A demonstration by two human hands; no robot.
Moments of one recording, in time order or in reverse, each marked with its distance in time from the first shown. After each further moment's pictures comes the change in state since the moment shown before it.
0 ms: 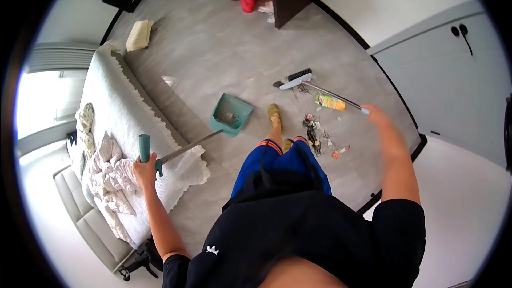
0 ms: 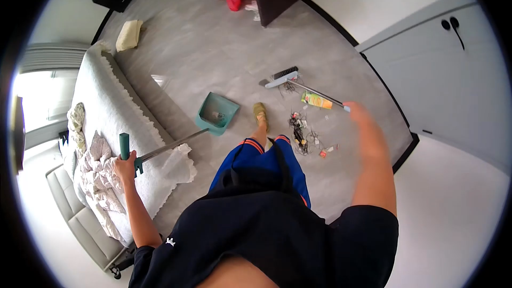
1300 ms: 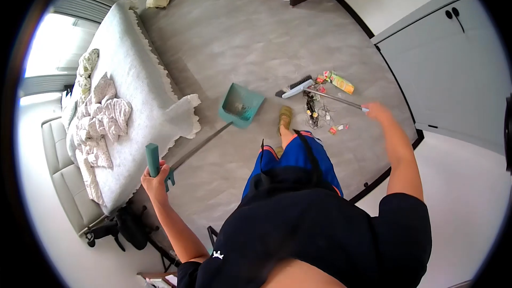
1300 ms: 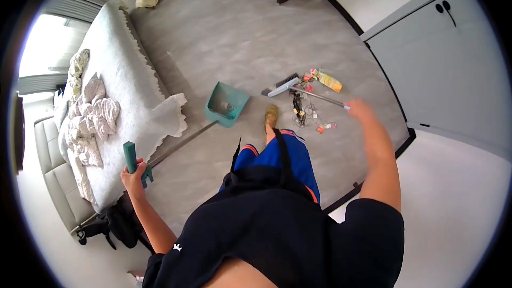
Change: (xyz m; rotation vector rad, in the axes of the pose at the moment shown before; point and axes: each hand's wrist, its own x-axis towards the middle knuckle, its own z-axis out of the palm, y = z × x) left_hand -0.303 -0.207 -0.036 -0.817 -0.096 -0.171; right_hand -0.205 -0.070 0.060 -0.334 -0.212 0.038
